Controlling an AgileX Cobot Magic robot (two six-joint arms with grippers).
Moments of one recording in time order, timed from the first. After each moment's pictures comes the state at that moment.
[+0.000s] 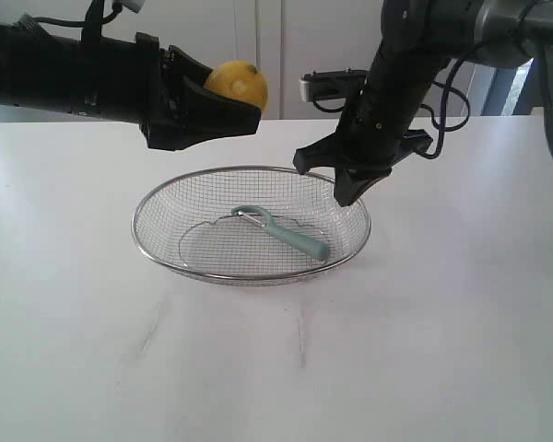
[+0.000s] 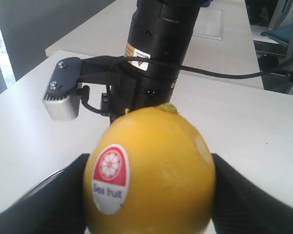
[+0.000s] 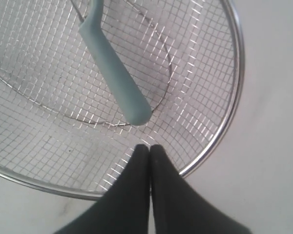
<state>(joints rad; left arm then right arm) -0.31 1.65 -1.23 -1.48 1.01 1.78 0.36 2.03 -1.74 0.18 1.14 -0.13</state>
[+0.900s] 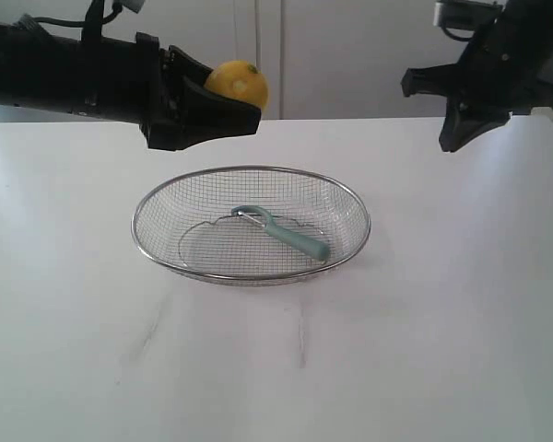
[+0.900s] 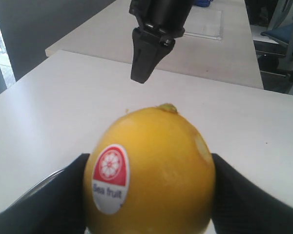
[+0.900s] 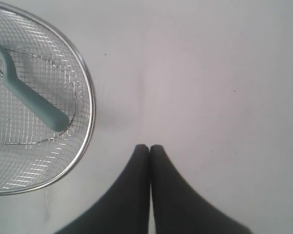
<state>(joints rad) -0.31 1.65 -1.23 -1.48 1.01 1.78 0.10 1.88 -1.74 0.18 1.22 0.01</state>
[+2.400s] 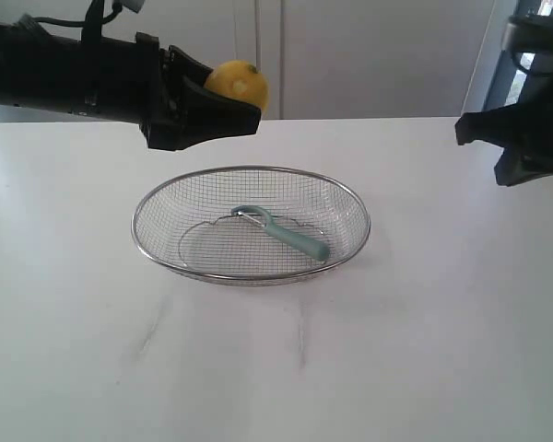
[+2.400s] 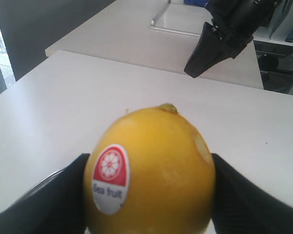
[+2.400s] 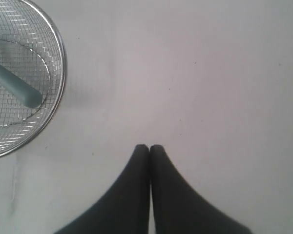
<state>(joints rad) -0.31 1.65 -1.23 -1.48 1.01 1.78 0.09 1.44 -1.16 0.11 0.86 0.01</state>
